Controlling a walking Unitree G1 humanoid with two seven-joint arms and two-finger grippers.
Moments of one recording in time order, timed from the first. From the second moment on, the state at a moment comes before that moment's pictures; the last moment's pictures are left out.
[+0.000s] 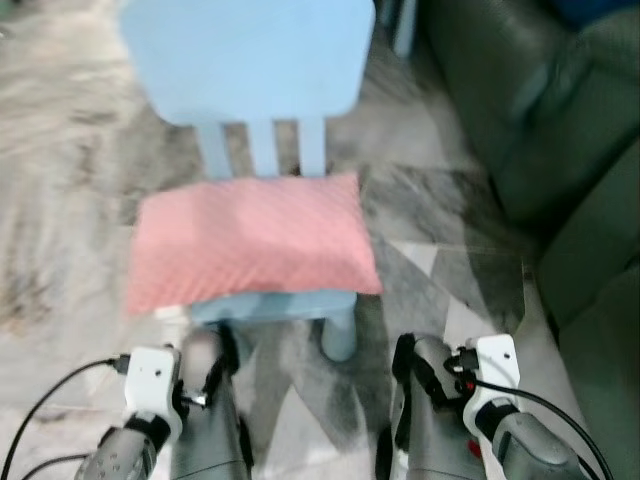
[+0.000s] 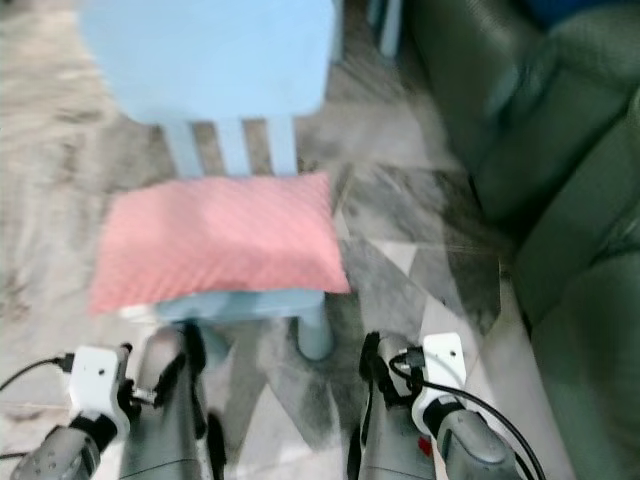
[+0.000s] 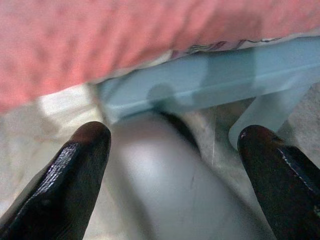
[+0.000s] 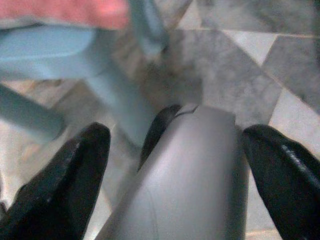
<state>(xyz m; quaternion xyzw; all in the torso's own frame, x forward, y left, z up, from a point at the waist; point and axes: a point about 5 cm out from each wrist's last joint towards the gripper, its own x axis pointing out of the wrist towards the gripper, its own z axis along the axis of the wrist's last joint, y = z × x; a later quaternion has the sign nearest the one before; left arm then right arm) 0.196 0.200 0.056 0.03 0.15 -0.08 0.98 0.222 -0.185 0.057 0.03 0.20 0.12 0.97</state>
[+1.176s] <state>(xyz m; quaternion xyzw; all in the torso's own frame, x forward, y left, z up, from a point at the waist) 0.253 0.254 0.194 0.12 -0.06 0.15 0.98 0.287 -0.180 0.153 0.04 0.06 0.19 0.98</state>
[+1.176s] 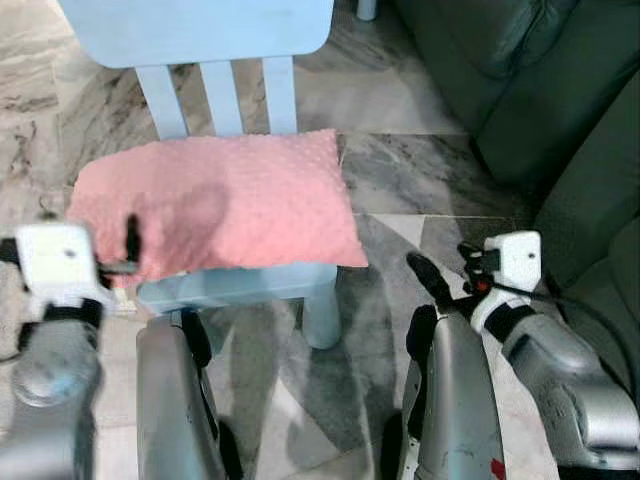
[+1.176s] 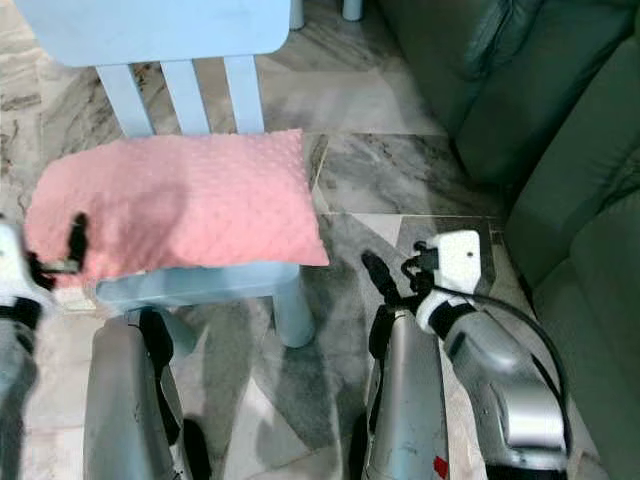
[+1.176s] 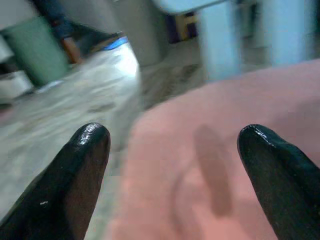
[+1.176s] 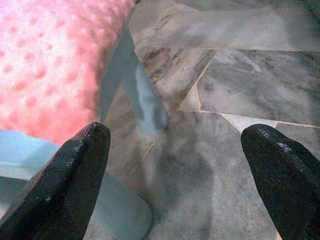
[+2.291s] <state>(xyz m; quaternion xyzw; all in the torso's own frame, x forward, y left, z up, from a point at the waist) 0.341 0.349 0.183 -0.32 0.07 0.17 0.93 0.384 -0.141 0.236 0.12 0.00 0.39 0.91</state>
